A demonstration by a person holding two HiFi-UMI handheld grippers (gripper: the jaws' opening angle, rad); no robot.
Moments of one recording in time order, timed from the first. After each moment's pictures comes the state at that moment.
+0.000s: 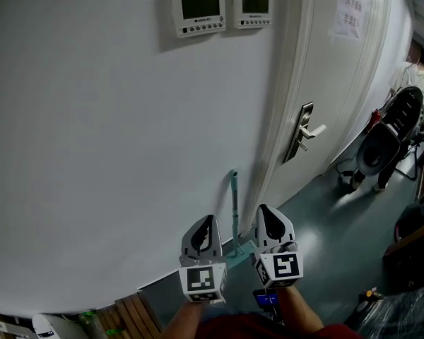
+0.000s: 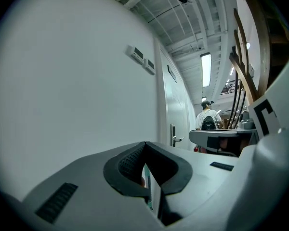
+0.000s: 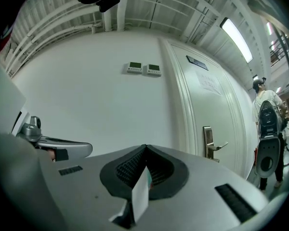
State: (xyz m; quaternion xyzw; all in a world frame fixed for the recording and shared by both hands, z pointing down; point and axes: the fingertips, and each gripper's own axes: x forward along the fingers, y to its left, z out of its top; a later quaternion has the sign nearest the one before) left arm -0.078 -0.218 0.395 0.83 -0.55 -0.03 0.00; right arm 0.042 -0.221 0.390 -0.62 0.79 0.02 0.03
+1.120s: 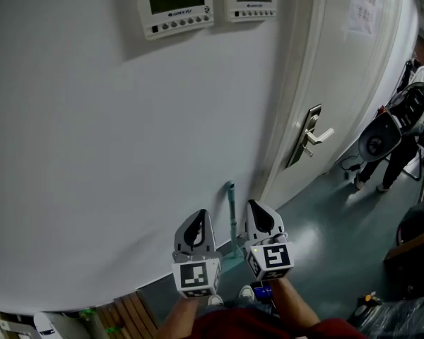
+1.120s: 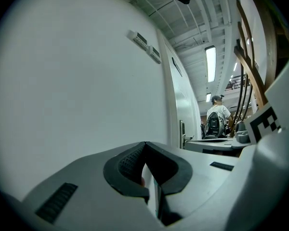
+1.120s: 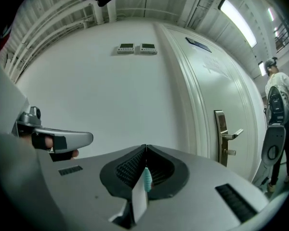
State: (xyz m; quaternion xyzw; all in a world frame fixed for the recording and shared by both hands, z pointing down) left arm -0.069 -0.295 0.410 0.82 -0.57 -0.01 0.00; right arm 0.045 -0.313 0.426 -0.58 0.81 -0.02 0.02
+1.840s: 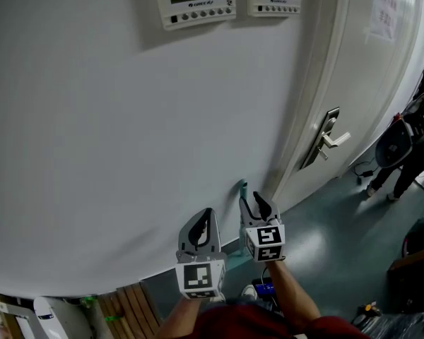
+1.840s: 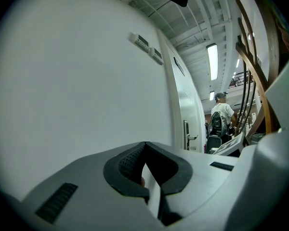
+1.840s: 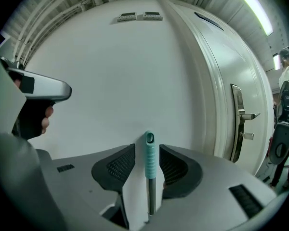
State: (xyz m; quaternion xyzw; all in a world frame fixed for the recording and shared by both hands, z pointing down) left arm -0.080 -0.291 0.407 0.80 -0.59 0.00 -0.01; right arm 0.019 -0.366 0.498 -0.55 0.83 -0.06 -0.06
